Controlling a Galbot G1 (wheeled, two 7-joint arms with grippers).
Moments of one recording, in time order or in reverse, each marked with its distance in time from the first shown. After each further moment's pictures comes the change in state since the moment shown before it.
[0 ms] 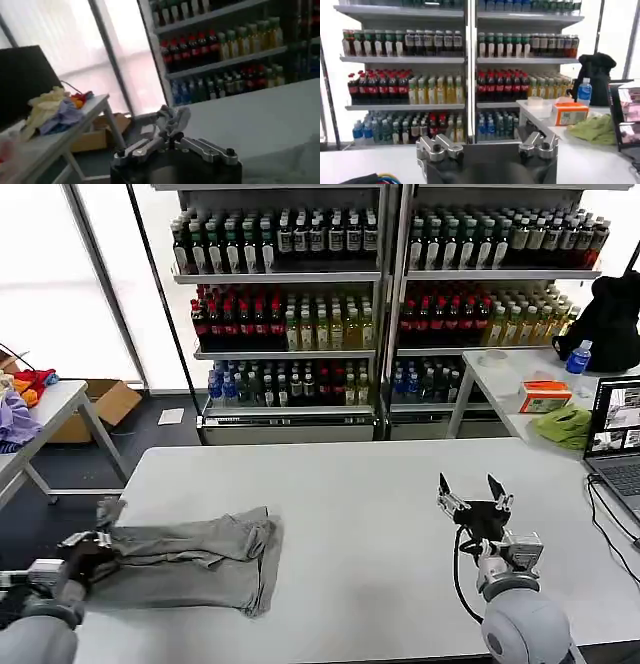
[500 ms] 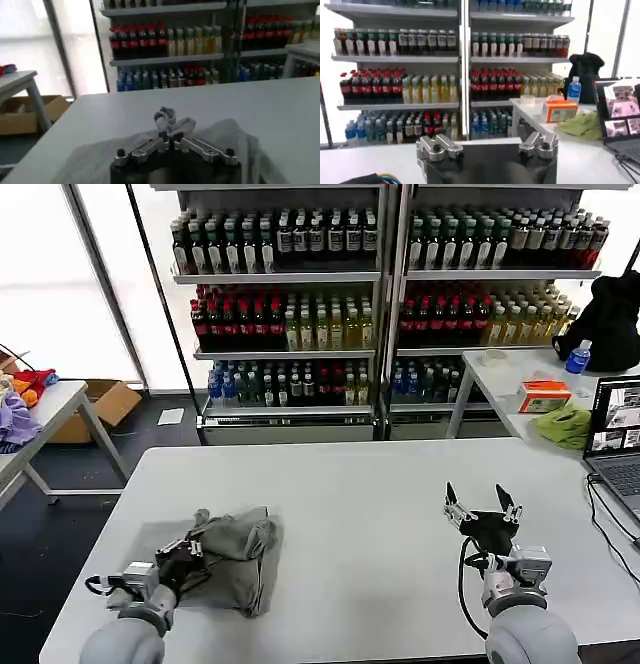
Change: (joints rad) left arm -0.063 -0.114 0.272 -0.047 -0.017 0.072 -0.049; right arm -0.072 0.037 0.022 0.040 -0.043 0.000 0.001
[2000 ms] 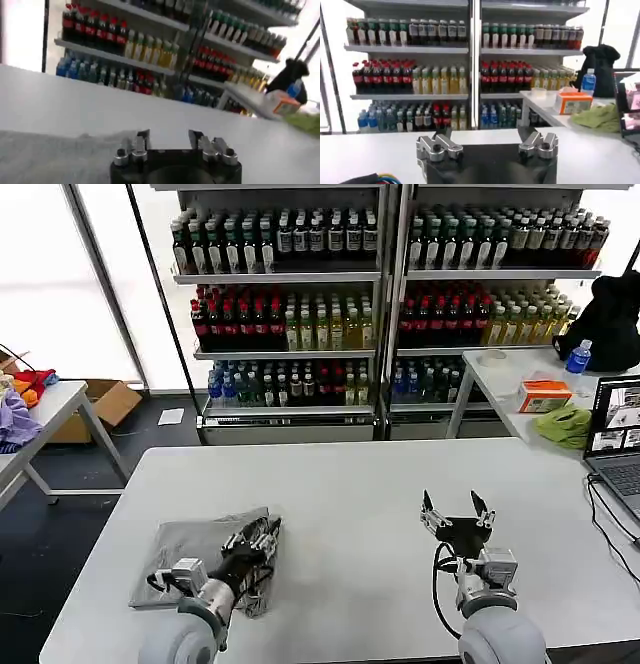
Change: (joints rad) left arm -0.059 -0.126 0.113 -0.030 -0.223 -0.040 -0.009; right arm 0.045 0.036 -0.105 -0.052 -0.066 -0.002 -0.002
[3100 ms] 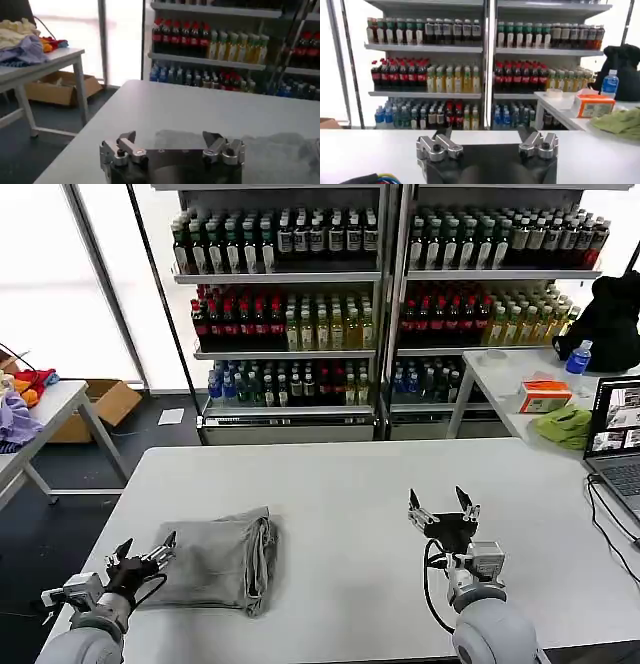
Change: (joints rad) left arm 0.112 0.109 -0.350 0.096 0.057 -0.002 0.009; right arm 0.041 -0.050 -0.046 -0.026 0.045 0.013 -0.005
